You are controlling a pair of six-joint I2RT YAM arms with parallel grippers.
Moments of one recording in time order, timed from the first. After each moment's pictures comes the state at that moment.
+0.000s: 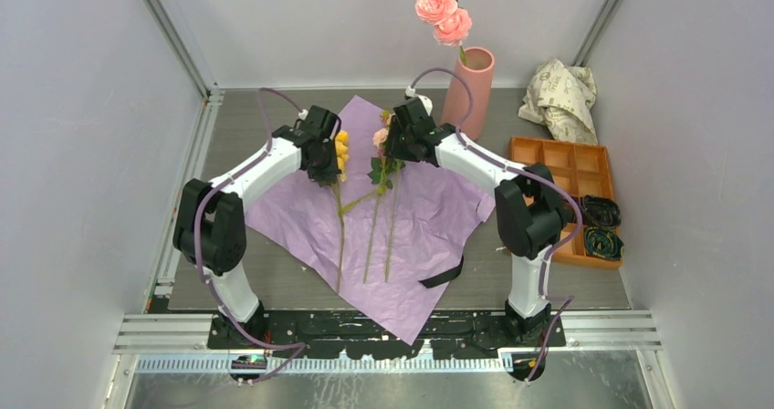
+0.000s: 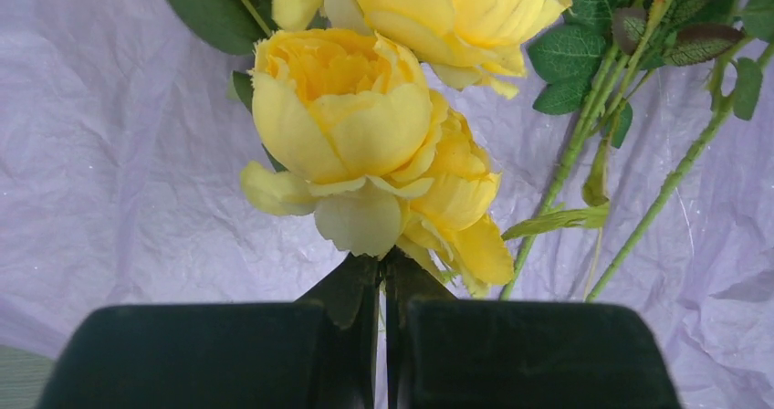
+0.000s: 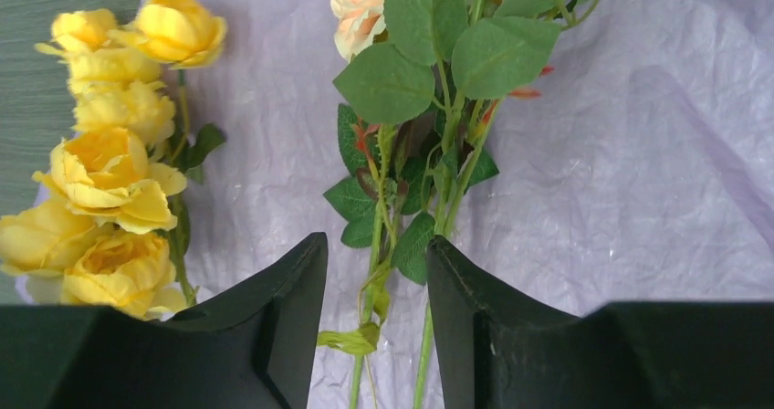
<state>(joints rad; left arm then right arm) -0.44 1.77 1.40 -0.70 -0.09 -0.52 0.56 1.90 1.49 -0.35 0.11 0.63</state>
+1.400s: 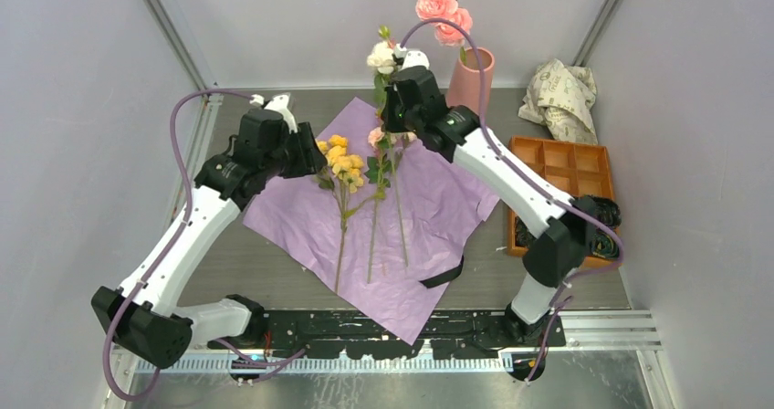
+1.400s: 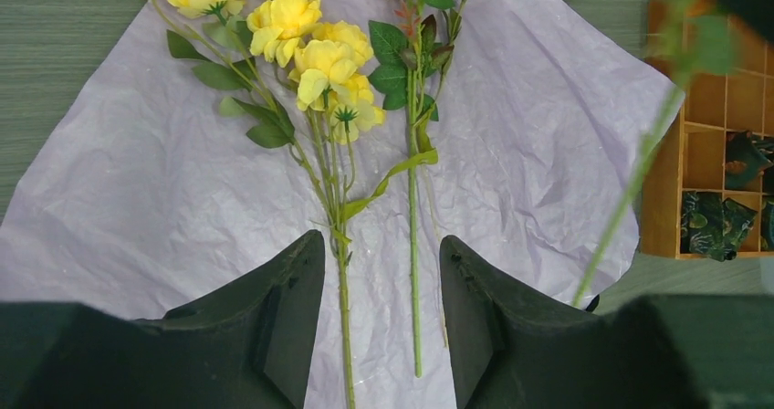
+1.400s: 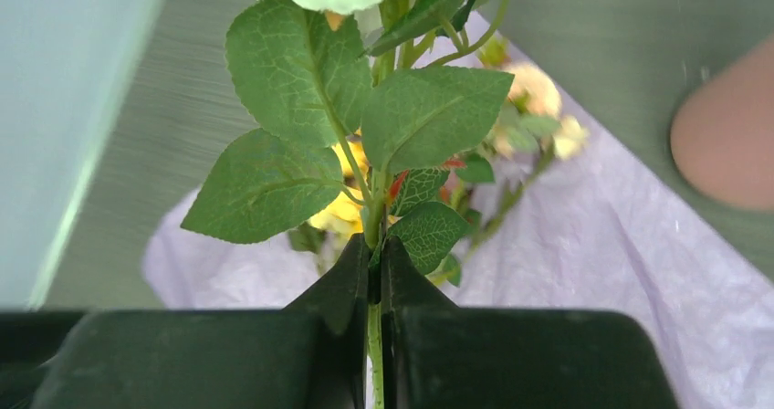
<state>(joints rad) -0.43 1.20 1.26 -0.67 -0.01 -0.47 0.66 1.75 1.73 -0.52 0.22 0.42</state>
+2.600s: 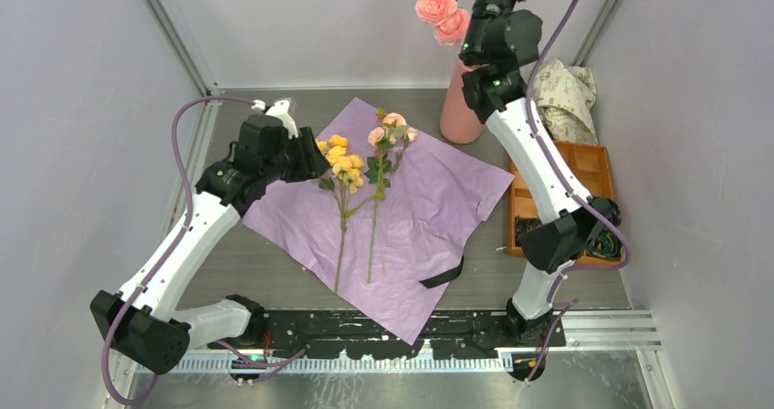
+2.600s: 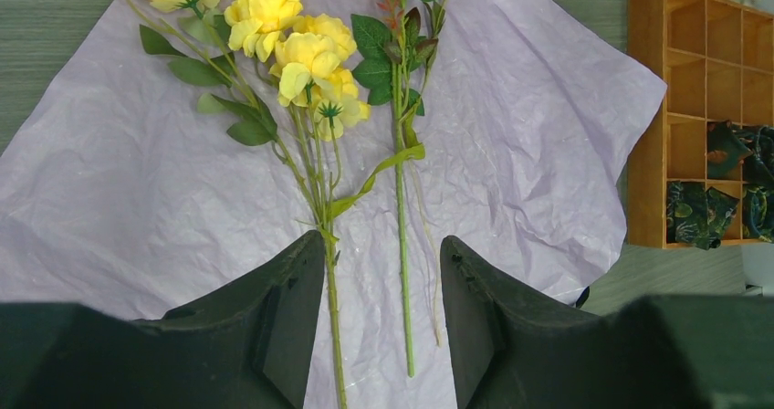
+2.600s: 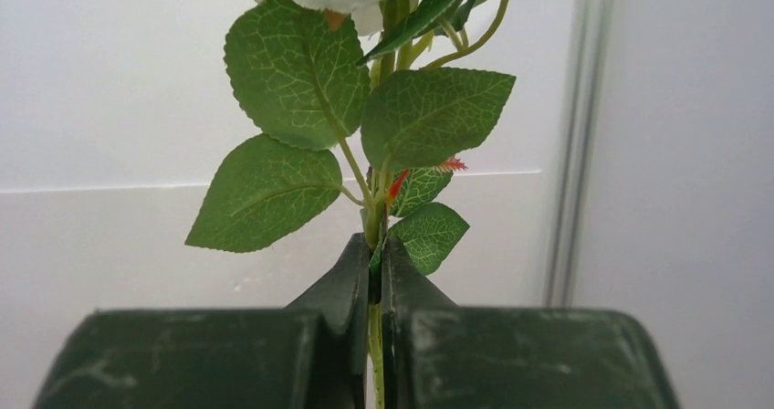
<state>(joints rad) -0.43 1.16 1.19 -0.62 0.02 -0.48 0.49 1.76 2.04 0.57 0.61 -0.58</state>
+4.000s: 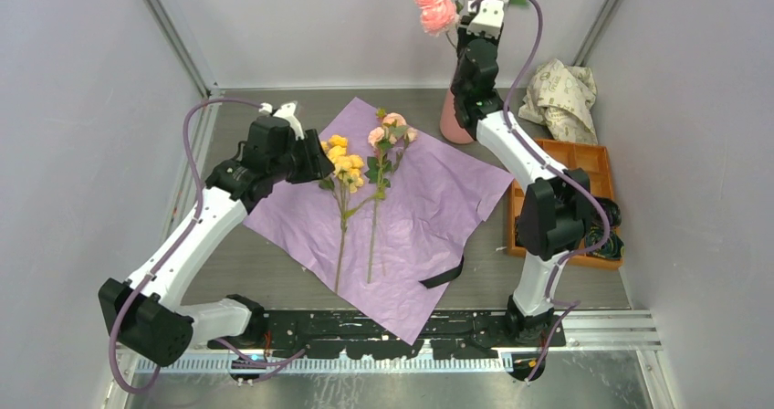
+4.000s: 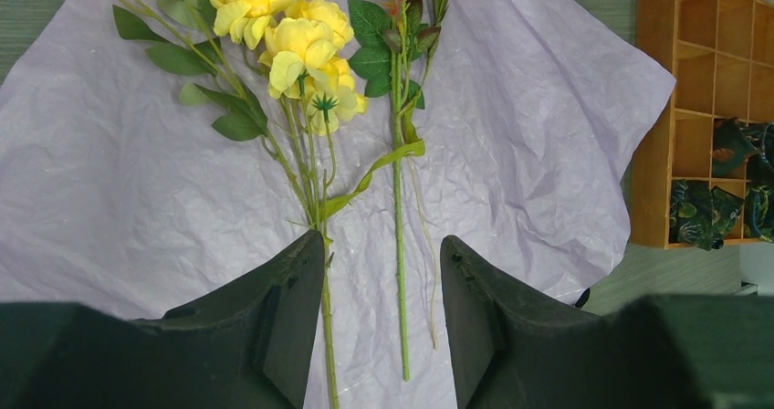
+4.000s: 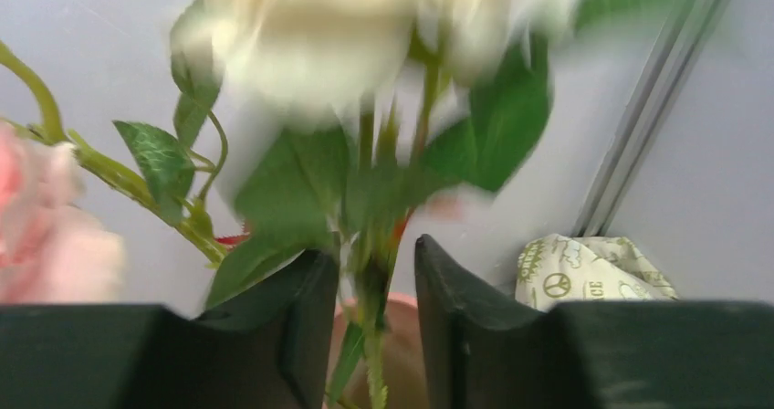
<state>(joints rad) -0.43 1.20 1.16 -0.58 0.04 -0.50 0.34 1.86 1.66 0.49 0.63 -0.17</state>
